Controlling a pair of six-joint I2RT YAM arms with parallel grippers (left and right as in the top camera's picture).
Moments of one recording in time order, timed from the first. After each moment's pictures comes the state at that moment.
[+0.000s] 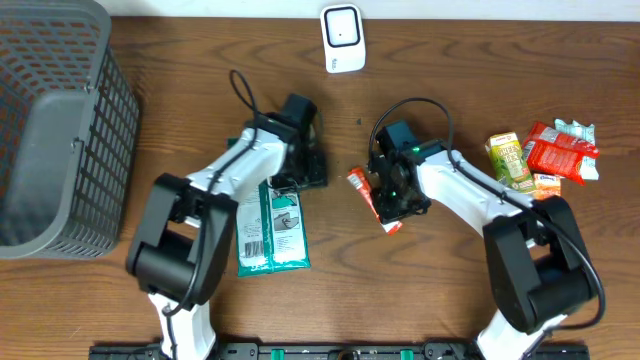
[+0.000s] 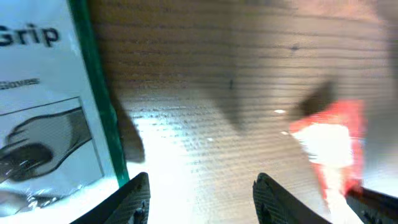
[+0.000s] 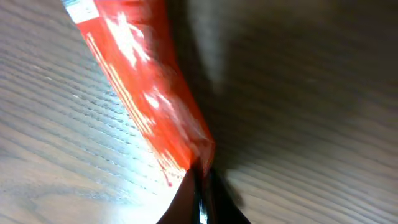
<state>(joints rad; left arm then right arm) -0.41 1.97 1.30 -0.72 0.32 -0.51 0.43 1.84 1.12 -0.80 -0.14 0.07</state>
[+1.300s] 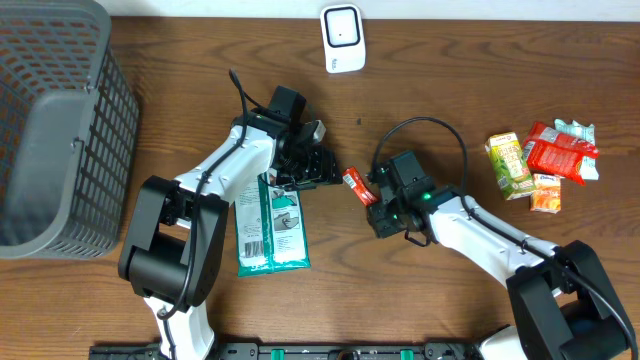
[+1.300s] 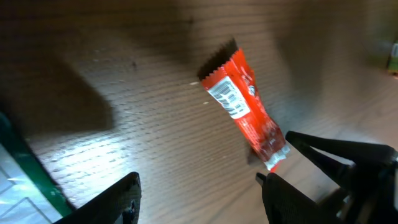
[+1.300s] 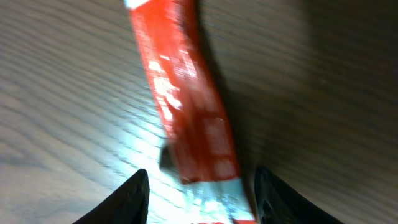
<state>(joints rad) -0.37 1.95 1.30 -0.71 0.57 -0.38 0.50 1.64 0.80 -0.40 -0.11 0.15</state>
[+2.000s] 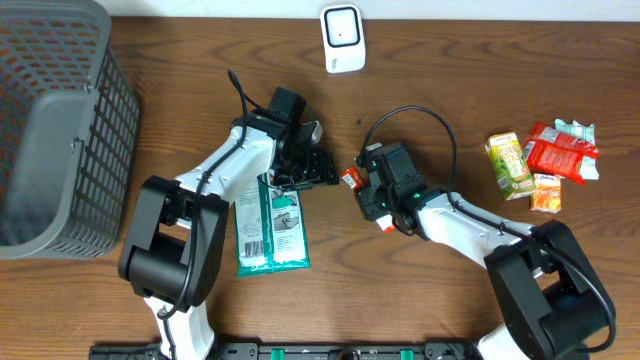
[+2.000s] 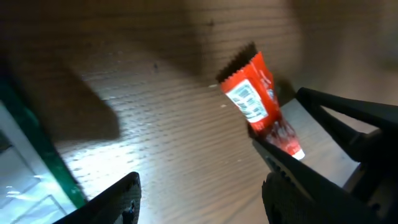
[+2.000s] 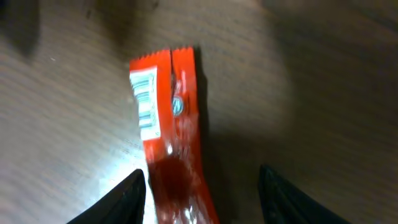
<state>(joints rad) -0.37 1.95 1.29 -0.71 0.52 -0.38 0.51 1.74 0.80 -0.10 -0.05 0.11</state>
